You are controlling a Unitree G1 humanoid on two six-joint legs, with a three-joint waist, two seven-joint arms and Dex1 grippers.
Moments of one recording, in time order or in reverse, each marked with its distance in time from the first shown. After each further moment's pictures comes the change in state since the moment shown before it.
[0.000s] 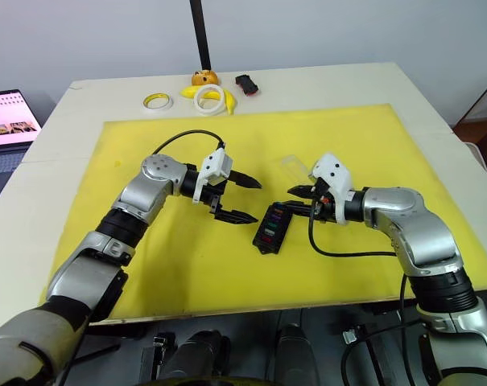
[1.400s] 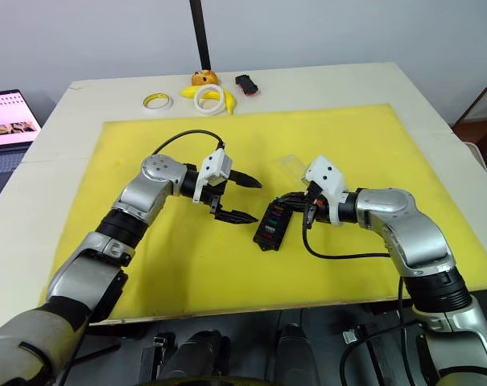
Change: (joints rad) left arm 0.003 0.000 0.000 0.000 0.000 -0.019 0.006; right arm 0.004 0.009 0.033 0.003 -0.039 -0.066 -0.006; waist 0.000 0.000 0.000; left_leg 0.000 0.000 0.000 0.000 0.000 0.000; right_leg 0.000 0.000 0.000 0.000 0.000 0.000
